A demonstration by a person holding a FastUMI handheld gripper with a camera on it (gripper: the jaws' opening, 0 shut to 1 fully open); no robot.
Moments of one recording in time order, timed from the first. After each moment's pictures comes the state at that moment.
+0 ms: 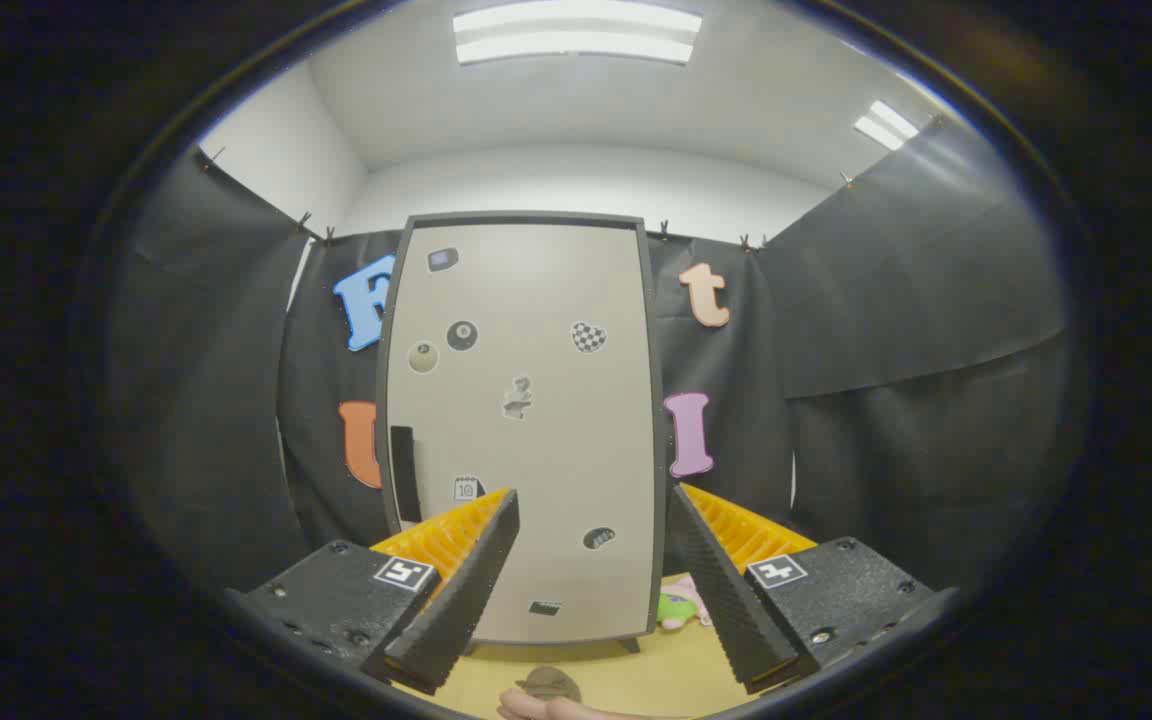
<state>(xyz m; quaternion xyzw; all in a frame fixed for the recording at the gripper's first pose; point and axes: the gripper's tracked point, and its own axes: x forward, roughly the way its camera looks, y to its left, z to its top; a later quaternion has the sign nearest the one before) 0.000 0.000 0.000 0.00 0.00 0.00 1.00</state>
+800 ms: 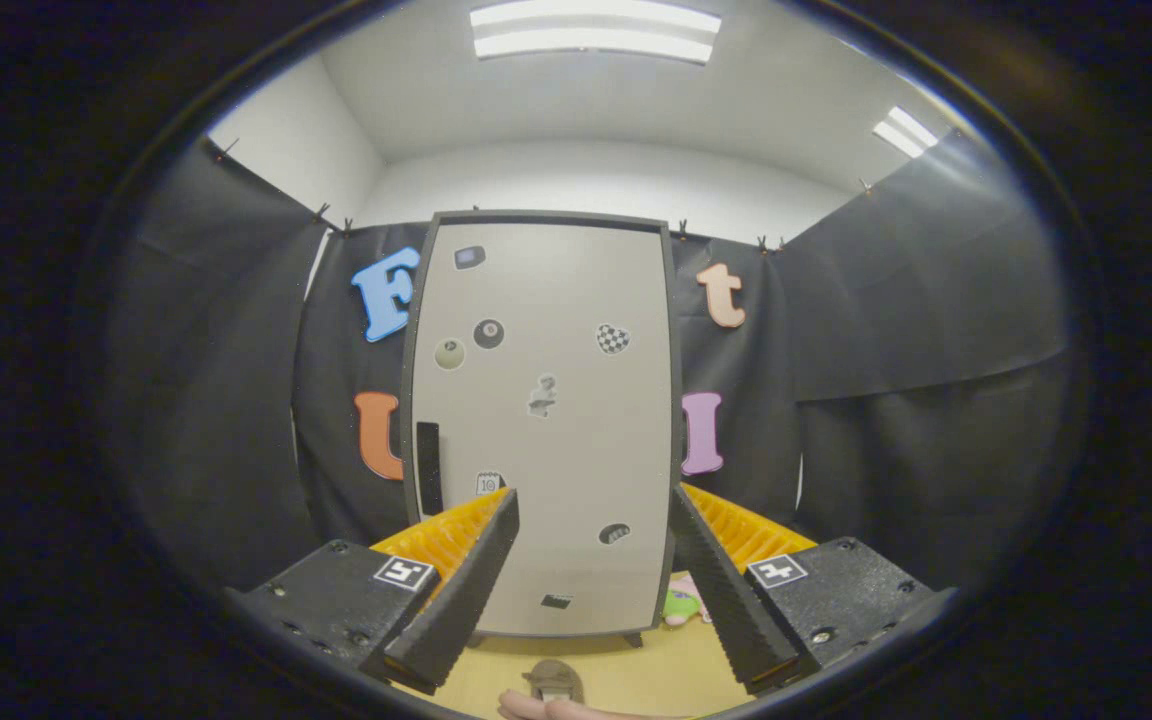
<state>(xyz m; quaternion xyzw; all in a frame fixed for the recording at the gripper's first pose) -0.012 0.017 0.006 -0.02 0.01 0.01 1.00</state>
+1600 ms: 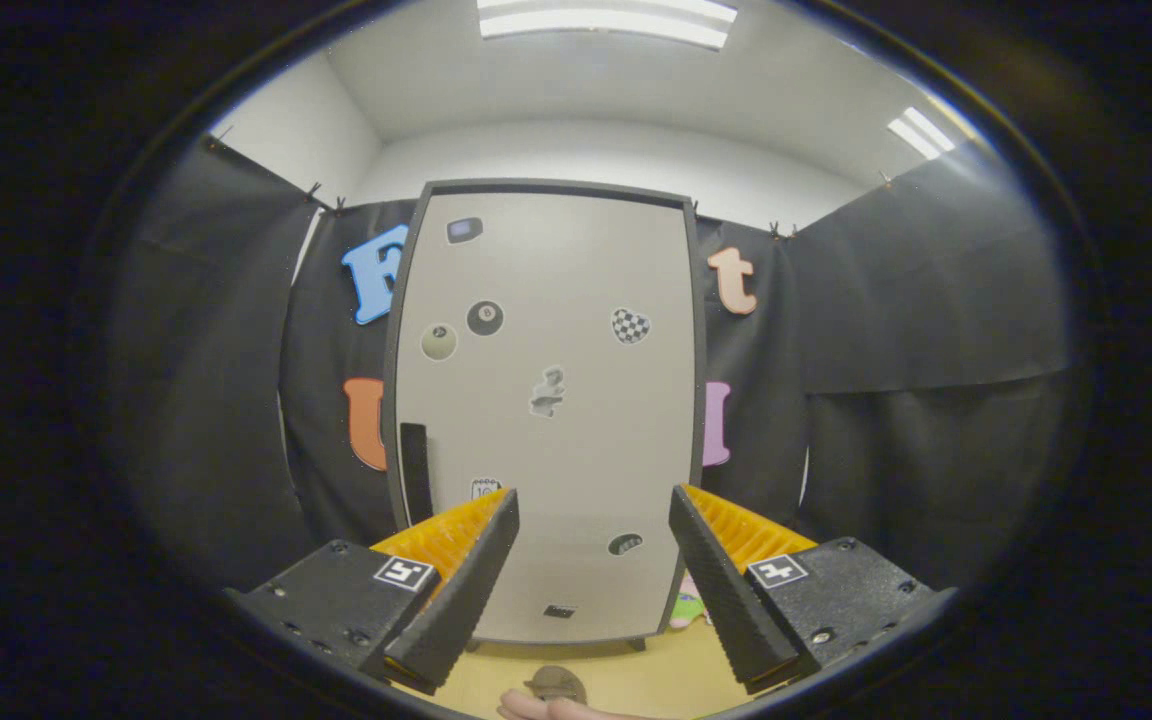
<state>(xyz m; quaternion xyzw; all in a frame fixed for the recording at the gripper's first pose) 0.062 0.043 0.005 -0.03 0.05 0.01 1.00</state>
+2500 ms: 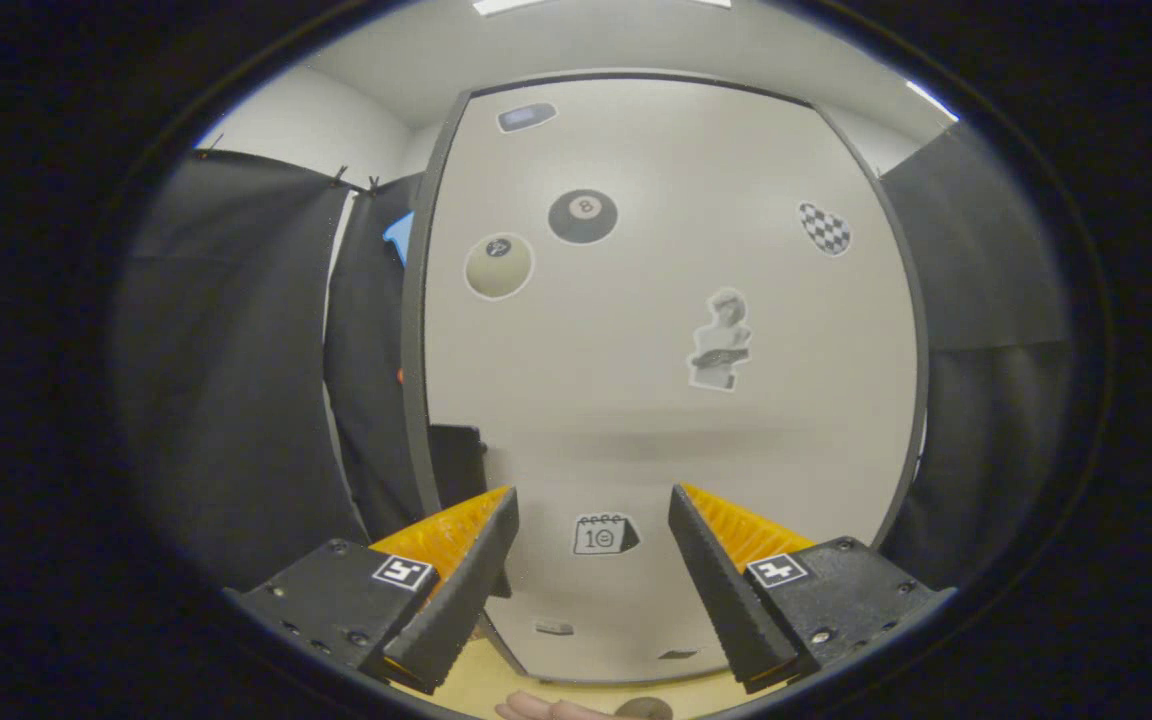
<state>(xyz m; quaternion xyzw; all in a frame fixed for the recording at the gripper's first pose) 0.194 0.163 -0.052 0.02 0.10 0.13 0.99</state>
